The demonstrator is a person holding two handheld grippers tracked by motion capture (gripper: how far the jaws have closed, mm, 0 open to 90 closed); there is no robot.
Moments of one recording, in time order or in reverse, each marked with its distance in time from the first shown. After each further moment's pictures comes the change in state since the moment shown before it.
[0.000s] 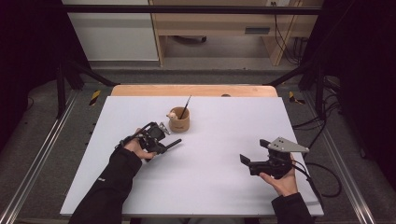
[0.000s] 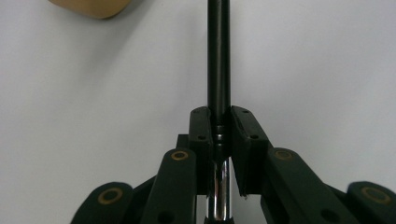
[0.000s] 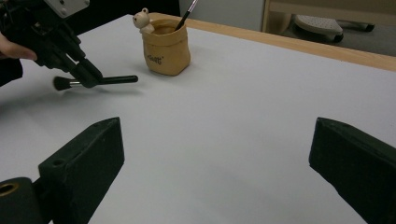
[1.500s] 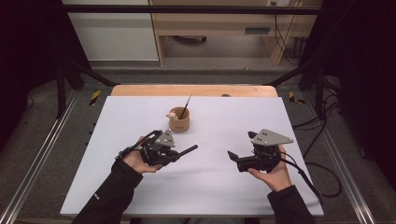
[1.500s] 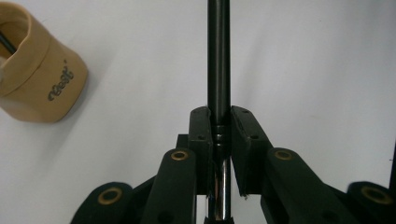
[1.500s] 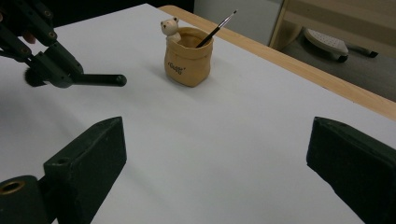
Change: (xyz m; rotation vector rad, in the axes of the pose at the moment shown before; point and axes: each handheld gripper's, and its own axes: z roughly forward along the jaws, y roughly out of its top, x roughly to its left) left arm -0.073 0.008 -0.053 -0.258 -0.068 0.177; right arm 0.035 0.044 0.010 0.059 0.014 -0.184
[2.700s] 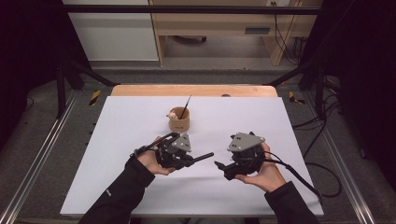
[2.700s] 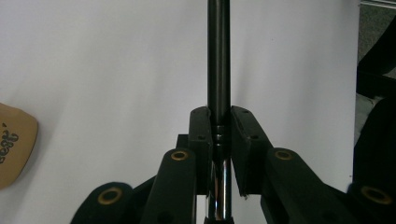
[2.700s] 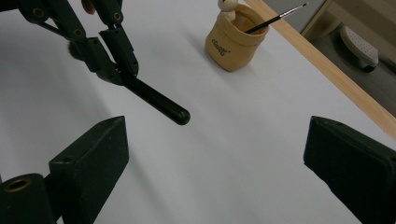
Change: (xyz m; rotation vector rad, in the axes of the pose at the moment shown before) left arm -0.017 0.032 0.014 0.007 -0.105 0.106; right arm 0.038 0.027 0.014 0.168 0.086 -0.252
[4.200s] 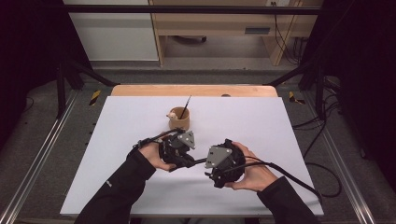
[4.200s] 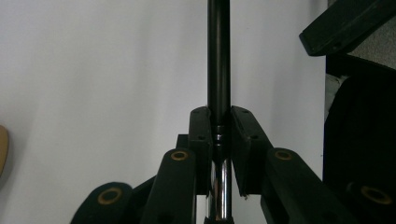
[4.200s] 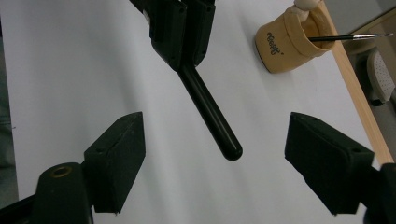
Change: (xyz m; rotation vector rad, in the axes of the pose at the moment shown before) left arm 0.009 0.017 -0.001 0.081 -0.117 0.025; right arm 0.035 0.022 0.023 0.160 0.076 -0.340
